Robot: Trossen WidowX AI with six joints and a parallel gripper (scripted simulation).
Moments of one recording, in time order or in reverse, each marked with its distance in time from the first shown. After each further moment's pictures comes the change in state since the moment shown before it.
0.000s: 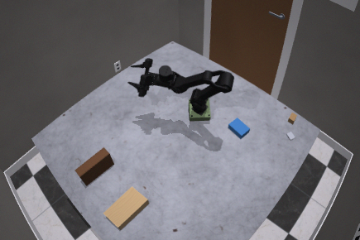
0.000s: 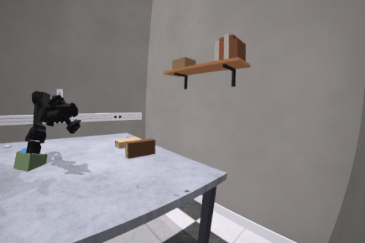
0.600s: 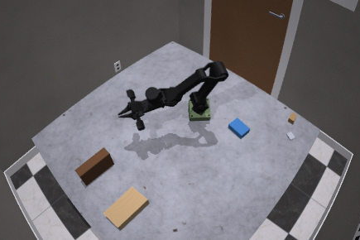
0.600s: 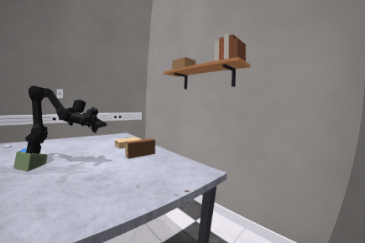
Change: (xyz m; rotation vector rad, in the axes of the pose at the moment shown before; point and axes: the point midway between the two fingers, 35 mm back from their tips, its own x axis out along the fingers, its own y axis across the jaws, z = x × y) arm -0.013 0.156 0.130 0.391 -0.130 0.550
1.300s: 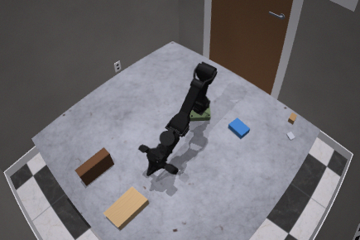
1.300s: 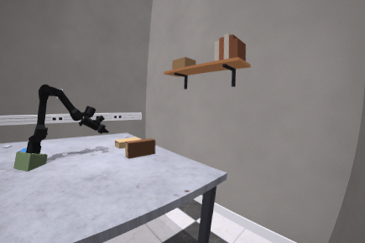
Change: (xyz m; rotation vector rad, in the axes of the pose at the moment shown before) arm -0.045 0.271 0.064 0.348 0.147 0.644
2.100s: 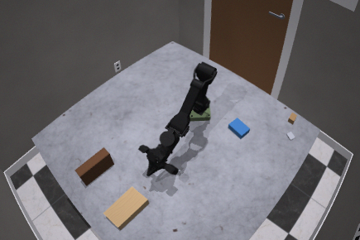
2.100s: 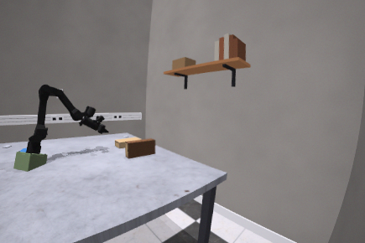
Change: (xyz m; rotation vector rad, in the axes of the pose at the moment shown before) arm 0.001 0.001 0.000 0.004 0.002 0.000
